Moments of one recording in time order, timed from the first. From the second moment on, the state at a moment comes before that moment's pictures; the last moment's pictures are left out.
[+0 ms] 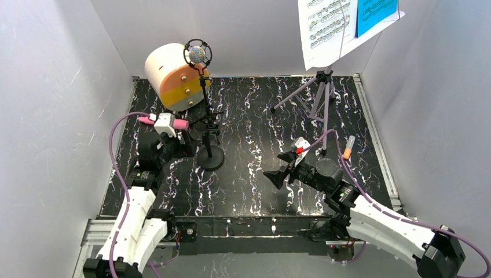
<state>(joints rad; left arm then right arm) -0.08 0.75 0.58 -0.24 0.20 -0.24 0.85 0.69 0.30 0.25 -0.14 0.14</state>
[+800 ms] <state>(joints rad) -0.15 1.08 0.72 -0.22 0.63 0.35 0.85 0.61 0.28 0.26 -0.17 0.14</state>
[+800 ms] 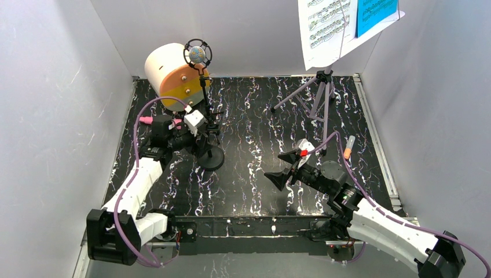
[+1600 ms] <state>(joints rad) -0.15 1.11 0.71 -0.22 0.59 0.41 0.85 0.56 0.26 0.26 -0.17 0.14</state>
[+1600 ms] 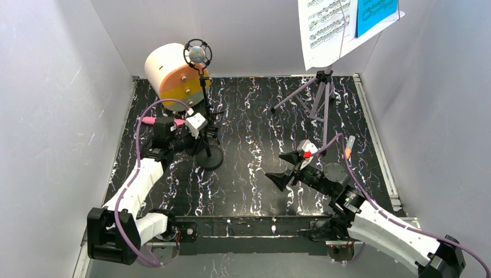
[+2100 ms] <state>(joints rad) -0.15 0.93 0.67 -0.36 0.04 0.21 0.85 0.56 0.26 0.26 -0.18 0.15</state>
